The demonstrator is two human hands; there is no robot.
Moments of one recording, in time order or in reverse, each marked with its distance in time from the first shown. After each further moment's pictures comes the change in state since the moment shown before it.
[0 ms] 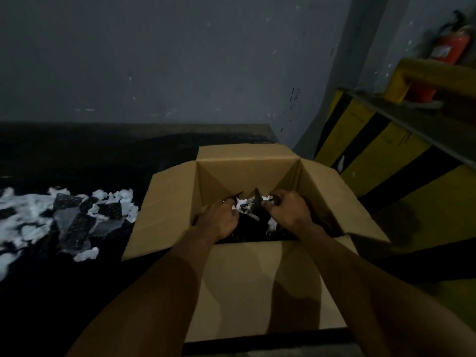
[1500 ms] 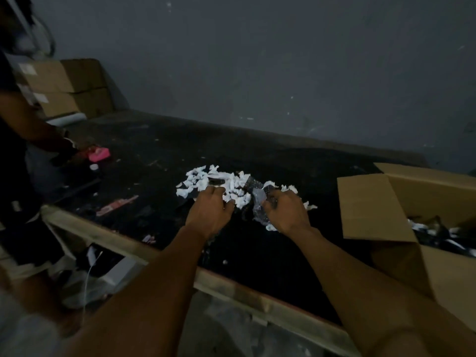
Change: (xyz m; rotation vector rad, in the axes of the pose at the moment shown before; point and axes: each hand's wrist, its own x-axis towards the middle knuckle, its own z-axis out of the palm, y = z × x) left_hand -0.294 -0.358 -0.225 0.117 0.534 -0.271; right_hand -0.174 -0.393 0.247 -0.019 -0.124 -0.466
